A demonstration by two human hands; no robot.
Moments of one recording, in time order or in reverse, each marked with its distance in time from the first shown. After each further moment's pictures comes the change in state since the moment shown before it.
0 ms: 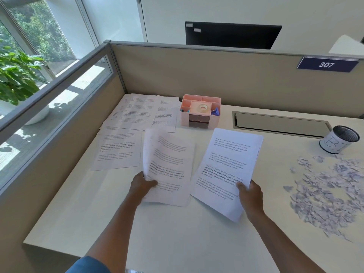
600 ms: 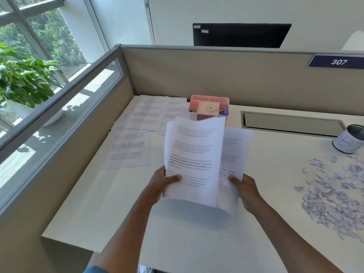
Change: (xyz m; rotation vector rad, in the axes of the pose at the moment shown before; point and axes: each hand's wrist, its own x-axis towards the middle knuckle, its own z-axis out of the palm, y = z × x) left_hand -0.044 0.040 0.009 -0.405 -0.357 0.094; right_hand 0.001 -0.026 0.028 0.426 -0.354 0.075
